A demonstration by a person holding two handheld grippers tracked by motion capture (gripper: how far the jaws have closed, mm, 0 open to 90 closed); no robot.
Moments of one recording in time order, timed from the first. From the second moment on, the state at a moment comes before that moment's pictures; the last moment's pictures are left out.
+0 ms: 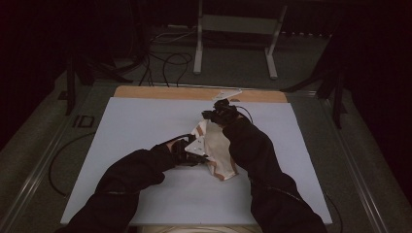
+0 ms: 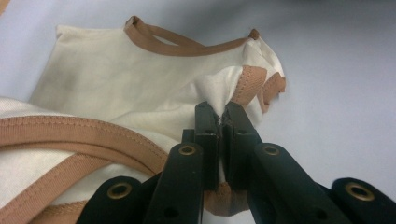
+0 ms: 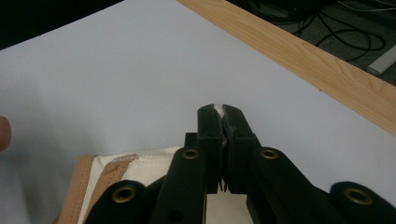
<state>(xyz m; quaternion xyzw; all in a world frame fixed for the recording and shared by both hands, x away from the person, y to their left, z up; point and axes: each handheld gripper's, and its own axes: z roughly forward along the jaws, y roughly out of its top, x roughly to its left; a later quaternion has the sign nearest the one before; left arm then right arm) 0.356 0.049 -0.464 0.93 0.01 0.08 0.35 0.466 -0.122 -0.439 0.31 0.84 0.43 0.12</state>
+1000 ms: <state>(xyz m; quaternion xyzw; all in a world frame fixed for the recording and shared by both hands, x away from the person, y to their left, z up) 0.358 -0.006 -0.474 0.95 0.02 0.06 0.29 0.464 -0.176 -0.459 0.33 0.82 0.45 0.11</state>
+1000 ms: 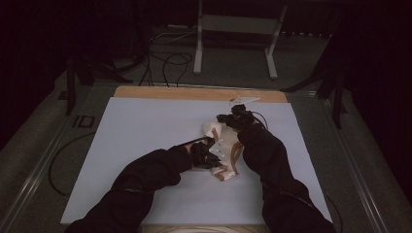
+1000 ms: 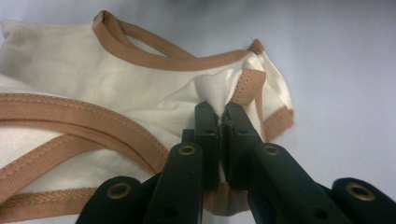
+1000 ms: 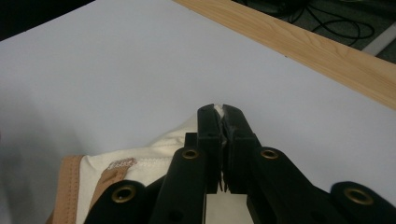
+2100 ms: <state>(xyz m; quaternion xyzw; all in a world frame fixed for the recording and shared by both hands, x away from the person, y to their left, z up) 0.363 -0.048 -0.480 0.96 0.04 0.06 0.26 0.472 -0.221 -0.489 0.38 0.81 0.43 0.12</state>
